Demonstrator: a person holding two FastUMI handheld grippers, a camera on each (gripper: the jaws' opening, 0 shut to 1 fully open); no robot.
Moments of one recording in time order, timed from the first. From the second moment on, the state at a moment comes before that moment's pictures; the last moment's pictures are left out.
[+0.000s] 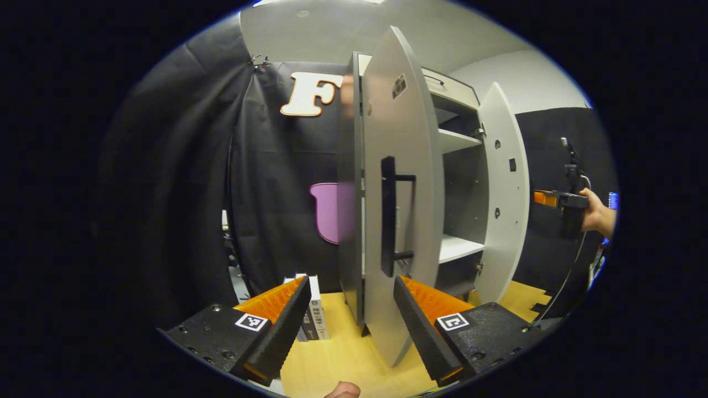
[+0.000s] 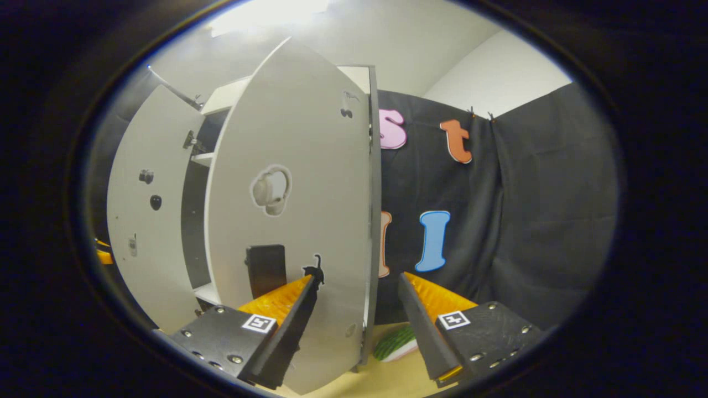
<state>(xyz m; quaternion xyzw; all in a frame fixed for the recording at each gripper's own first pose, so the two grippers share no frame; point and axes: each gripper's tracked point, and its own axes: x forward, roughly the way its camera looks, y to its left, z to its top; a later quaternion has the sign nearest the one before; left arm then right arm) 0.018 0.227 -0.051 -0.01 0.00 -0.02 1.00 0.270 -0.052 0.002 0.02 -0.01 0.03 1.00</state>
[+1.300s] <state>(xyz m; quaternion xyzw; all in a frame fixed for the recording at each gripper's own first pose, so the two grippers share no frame) 0.091 0.190 -0.017 -0.03 0.00 0.02 1.00 -0.100 -0.032 -0.017 0.04 0.02 -0.02 1.00</state>
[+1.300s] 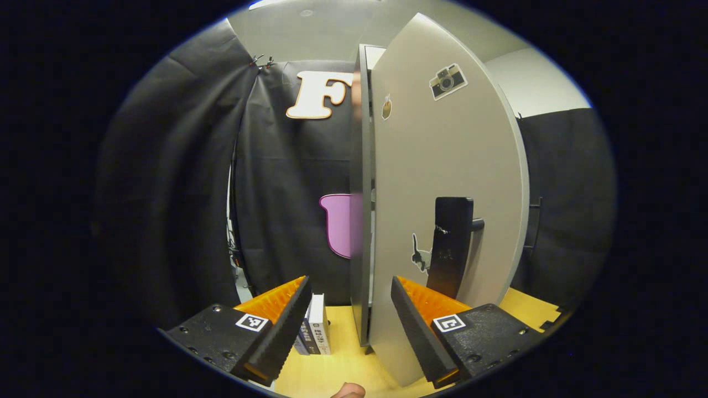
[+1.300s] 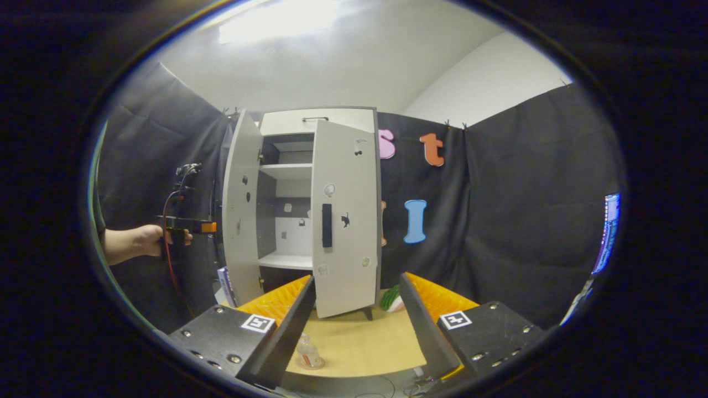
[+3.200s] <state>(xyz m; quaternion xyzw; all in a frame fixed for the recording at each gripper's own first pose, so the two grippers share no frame) 0.148 0.038 -0.031 -0.01 0.01 -0.09 1.00 -0.003 -0.005 0.020 0.01 0.01 -0.10 1.00</state>
